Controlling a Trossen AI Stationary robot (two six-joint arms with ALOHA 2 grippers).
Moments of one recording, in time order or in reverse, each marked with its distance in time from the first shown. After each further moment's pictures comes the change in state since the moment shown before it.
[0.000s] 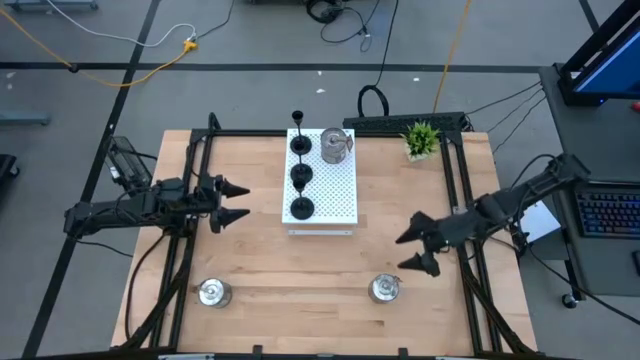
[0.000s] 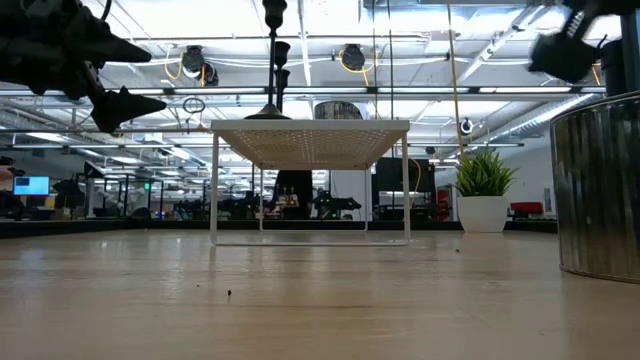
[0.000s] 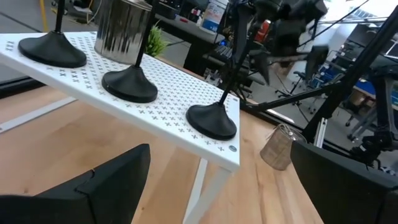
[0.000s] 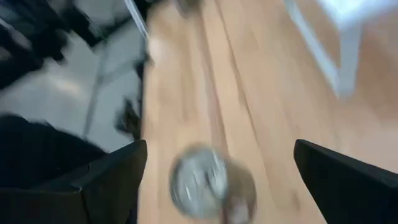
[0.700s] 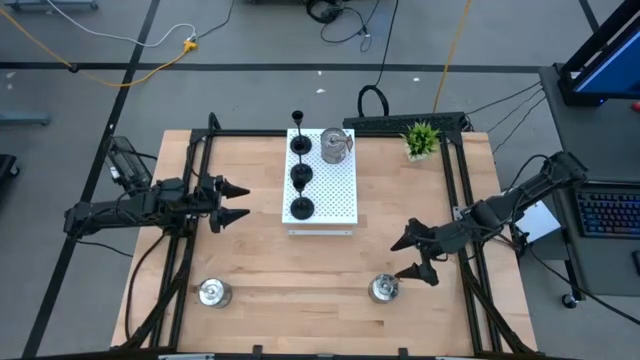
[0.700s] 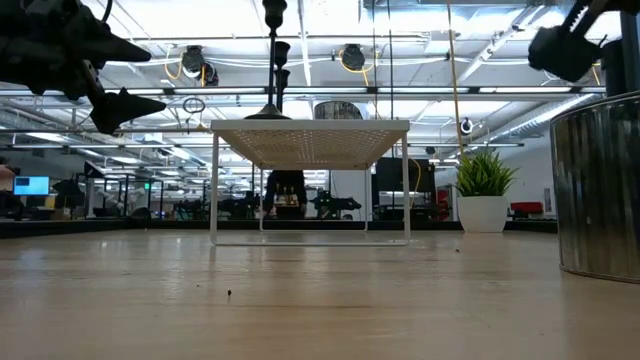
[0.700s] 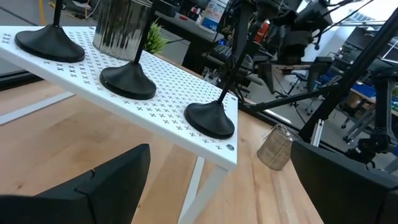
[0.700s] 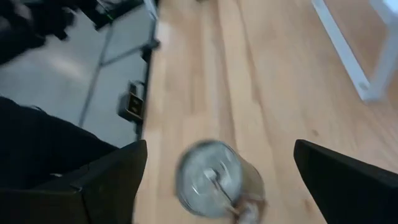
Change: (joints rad) left arm 0.000 0.000 0.000 -0.003 0.006 -0.026; right arm 0.061 0.079 0.000 0.062 0.008 -0.053
